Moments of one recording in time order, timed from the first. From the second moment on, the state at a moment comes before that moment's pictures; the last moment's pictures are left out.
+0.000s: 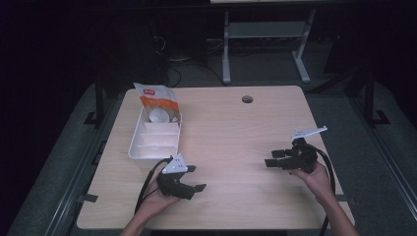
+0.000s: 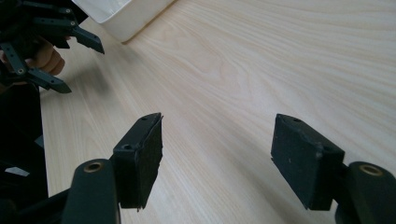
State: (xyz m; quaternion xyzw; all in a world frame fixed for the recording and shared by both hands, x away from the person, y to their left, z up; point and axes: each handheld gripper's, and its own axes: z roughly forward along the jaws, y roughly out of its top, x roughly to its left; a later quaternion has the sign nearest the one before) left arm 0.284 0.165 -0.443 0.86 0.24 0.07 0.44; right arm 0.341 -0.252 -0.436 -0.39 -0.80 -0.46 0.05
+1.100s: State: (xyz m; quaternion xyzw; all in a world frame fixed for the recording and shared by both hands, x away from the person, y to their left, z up) left arm 0.280 0.164 -0.448 0.88 0.23 0.06 0.42; right arm 0.284 -0.258 -0.458 -0.38 -0.80 -0.46 0.04
